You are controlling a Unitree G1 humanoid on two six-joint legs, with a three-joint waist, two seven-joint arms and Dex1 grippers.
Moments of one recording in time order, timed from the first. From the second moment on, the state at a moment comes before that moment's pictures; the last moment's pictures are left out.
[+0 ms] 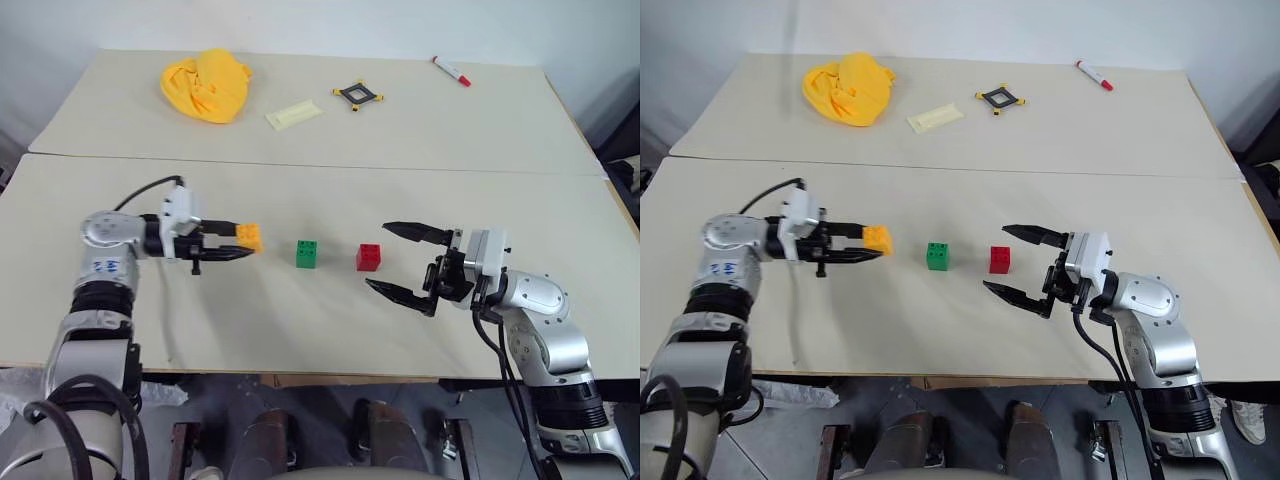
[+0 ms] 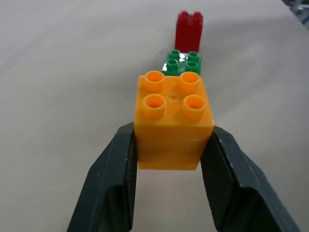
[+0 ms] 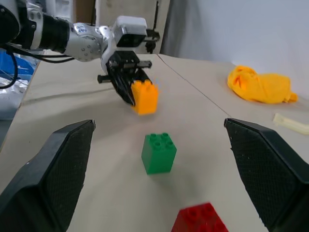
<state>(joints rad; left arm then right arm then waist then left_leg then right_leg) -0.90 0.59 0.00 1.04 -0.18 -0.35 -1.50 -0.25 -0.52 -0.02 -0.17 0.50 -0.02 1.08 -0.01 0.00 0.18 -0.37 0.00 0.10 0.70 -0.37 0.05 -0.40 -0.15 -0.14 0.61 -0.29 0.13</state>
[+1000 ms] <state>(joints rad) -0.92 0.68 0.04 1.18 -0.13 -0.38 -1.50 -0.14 -0.68 -0.14 -0.08 0.54 0.00 1.20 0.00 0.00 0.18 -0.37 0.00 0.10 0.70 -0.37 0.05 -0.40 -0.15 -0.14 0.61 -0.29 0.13</state>
